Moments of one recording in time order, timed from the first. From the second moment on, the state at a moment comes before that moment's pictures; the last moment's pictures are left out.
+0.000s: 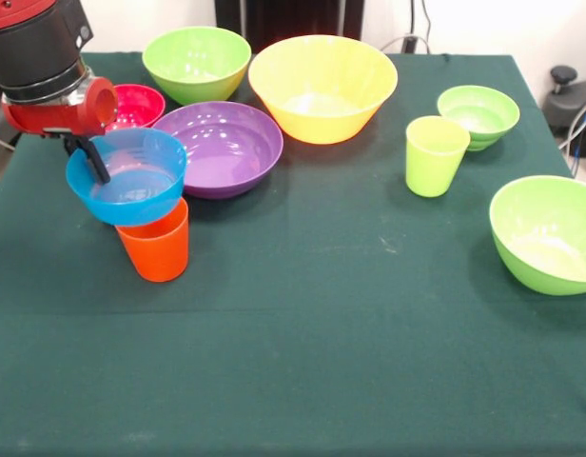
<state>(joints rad) -1.04 -0.41 0.71 1.42 -0.59 0.85 1.82</state>
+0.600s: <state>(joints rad) -1.04 -0.41 0.72 1.43 -0.59 0.85 1.82</state>
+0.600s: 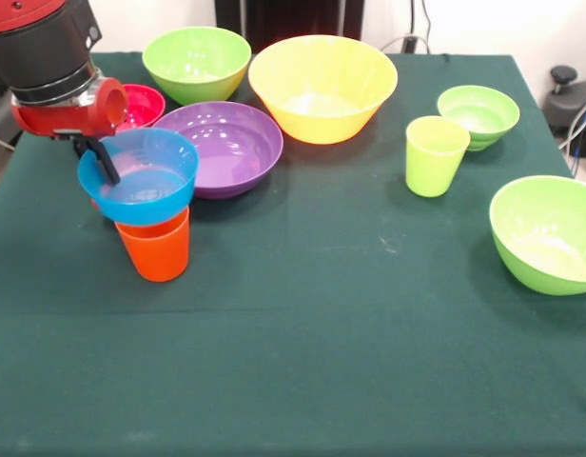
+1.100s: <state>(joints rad) -1.02 -0.41 0.72 1.43 -0.59 0.85 1.82</state>
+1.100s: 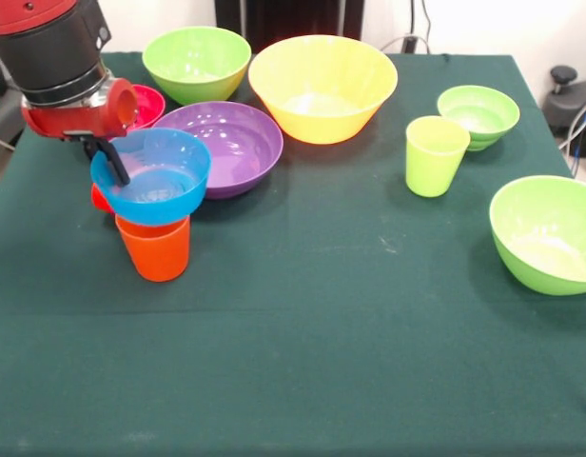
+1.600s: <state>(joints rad) -0.99 -0.41 0.72 1.43 -0.59 0.85 1.82</state>
